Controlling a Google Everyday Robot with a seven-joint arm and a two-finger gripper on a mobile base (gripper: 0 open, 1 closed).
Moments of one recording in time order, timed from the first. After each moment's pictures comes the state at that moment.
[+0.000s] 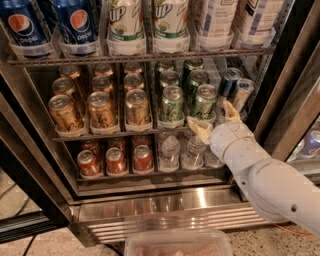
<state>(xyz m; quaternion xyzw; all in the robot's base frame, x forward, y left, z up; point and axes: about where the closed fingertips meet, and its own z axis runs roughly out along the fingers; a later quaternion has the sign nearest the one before) 0.577 -0.152 0.841 -0.20 0.71 -0.02 0.67</state>
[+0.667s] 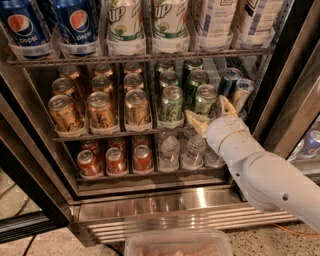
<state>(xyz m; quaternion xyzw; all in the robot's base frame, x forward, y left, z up) 0.597 -0.149 0.843 -0.19 0.71 -0.02 0.68</state>
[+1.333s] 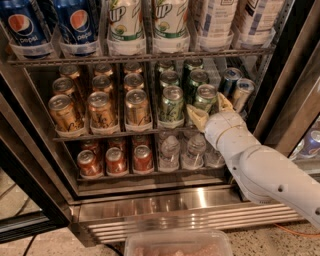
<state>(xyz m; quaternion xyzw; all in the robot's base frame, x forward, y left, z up) 0.613 -0.146 0.846 -0.19 0.70 -0.01 0.68</state>
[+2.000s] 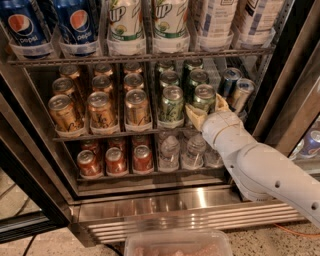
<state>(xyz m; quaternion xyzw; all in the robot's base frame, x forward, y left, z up) 0.618 -0.138 0.840 -0.19 0.71 0.00 0.68</state>
